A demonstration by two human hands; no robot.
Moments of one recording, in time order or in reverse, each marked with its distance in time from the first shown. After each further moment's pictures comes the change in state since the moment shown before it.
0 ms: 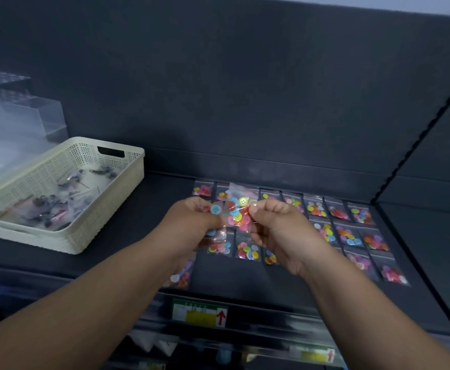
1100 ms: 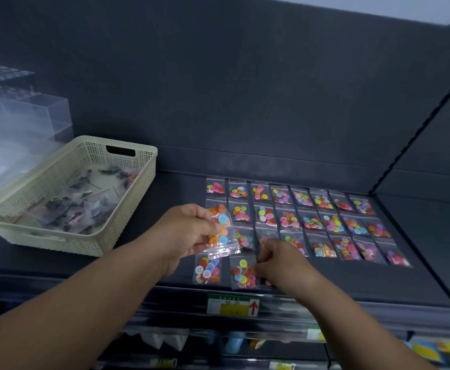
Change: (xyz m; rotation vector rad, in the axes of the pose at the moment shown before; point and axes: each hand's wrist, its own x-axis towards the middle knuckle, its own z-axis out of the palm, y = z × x) left_hand 0.001 -0.007 -0.071 0.056 -0.186 -0.088; right_hand -0.021 0.052 0.035 -0.936 0.113 0.137
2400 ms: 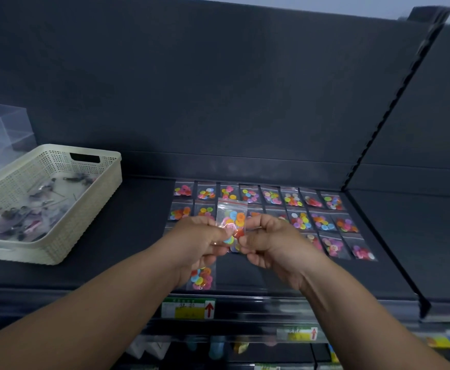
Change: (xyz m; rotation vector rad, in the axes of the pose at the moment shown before) left_hand -0.001 0.005 0.096 -0.005 -0.029 -0.096; right_hand -0.010 0.024 -0.063 0.930 -0.203 -0.038
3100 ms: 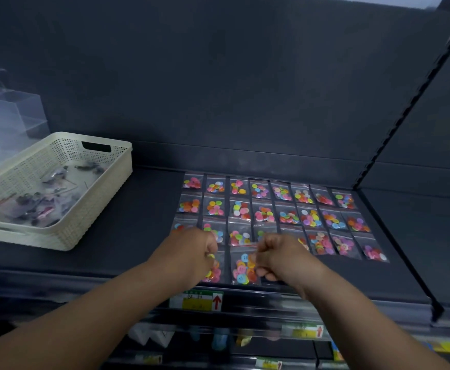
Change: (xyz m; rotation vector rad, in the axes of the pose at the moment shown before) left_hand -0.001 -0.034 -0.028 1.047 0.063 0.335; right_hand 0.015 0.034 -0.009 -0.471 0.105 0.098
